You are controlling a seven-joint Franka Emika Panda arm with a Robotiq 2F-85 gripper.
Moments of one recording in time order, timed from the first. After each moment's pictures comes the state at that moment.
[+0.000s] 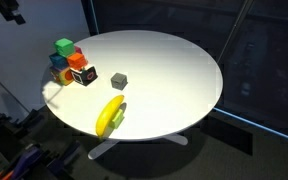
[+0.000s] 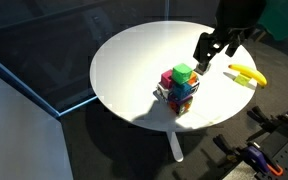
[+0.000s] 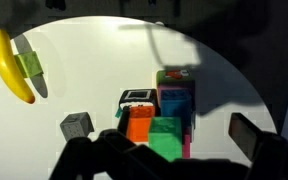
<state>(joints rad) 0.10 -0.31 0.24 -2.51 -0.03 2.23 0.42</state>
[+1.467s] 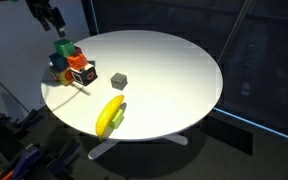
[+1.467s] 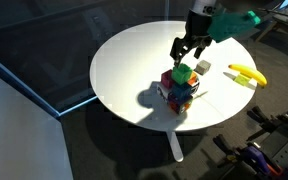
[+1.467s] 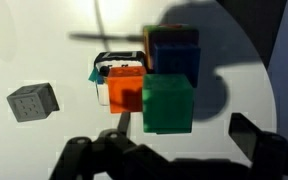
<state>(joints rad) 0.10 0.04 0.12 -2.34 0.07 2.46 0.19</state>
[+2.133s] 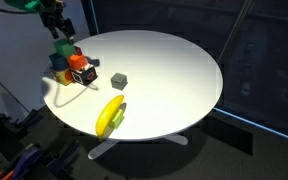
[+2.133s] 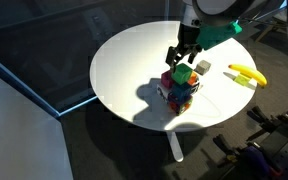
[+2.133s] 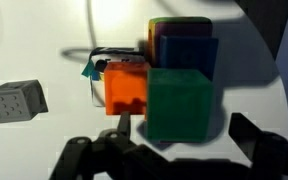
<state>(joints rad) 0.10 0.19 0.11 -2.25 0.06 2.46 0.13</state>
